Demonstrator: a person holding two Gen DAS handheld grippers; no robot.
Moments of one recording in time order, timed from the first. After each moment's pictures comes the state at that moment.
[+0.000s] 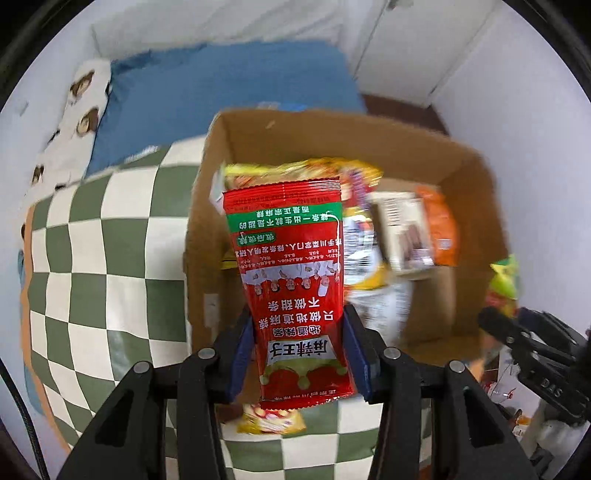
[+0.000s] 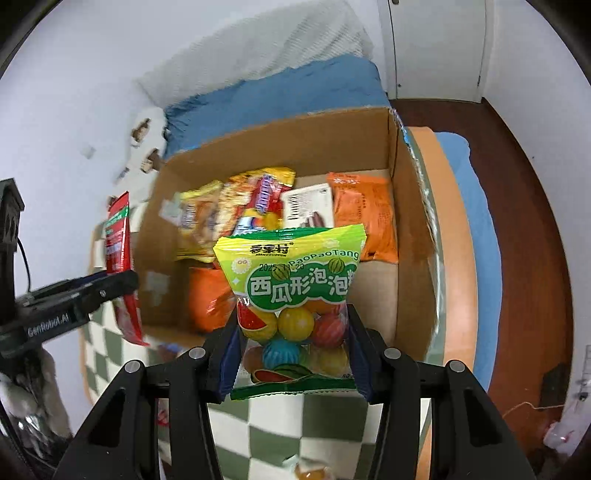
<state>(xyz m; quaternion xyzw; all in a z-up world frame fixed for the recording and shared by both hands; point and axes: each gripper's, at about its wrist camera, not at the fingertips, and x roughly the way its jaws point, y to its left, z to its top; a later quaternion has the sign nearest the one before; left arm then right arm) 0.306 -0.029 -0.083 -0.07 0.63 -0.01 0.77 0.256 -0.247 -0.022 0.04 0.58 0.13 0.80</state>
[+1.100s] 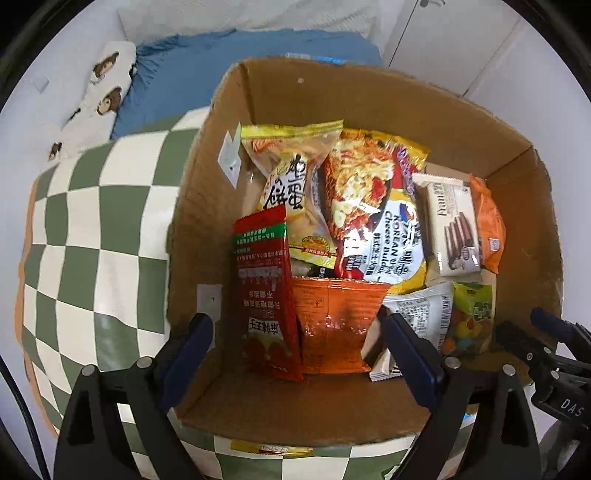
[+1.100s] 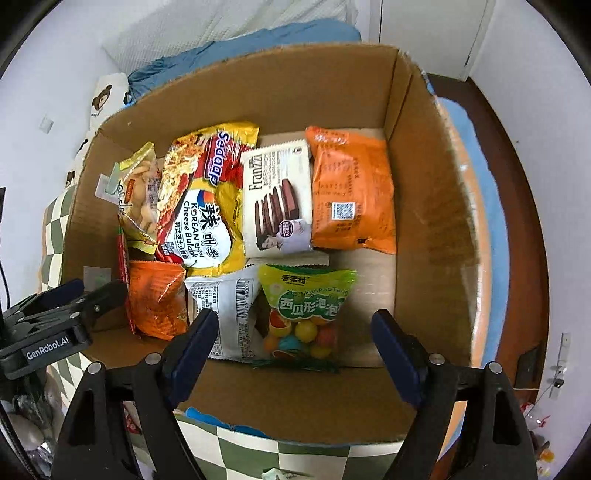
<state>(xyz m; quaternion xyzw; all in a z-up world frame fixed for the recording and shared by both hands) 0.266 -0.031 -0.128 -0.07 0.62 0.04 0.78 0.284 -0.203 -0.114 0.00 0.64 0.08 0.77</state>
